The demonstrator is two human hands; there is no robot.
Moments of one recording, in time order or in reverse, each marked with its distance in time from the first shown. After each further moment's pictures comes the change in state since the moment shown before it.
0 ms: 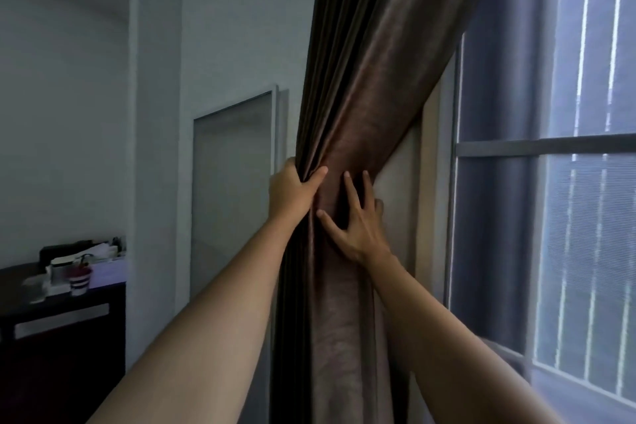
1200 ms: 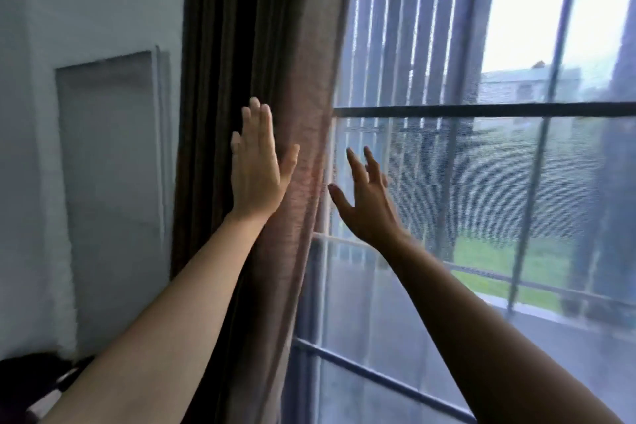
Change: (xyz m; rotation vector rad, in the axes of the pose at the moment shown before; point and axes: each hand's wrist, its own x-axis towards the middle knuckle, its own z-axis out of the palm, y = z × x) left_hand -0.196 0.149 0.023 0.202 0.065 0.558; right_hand -0.203 -0.002 -0.259 -0.264 0.096 0.104
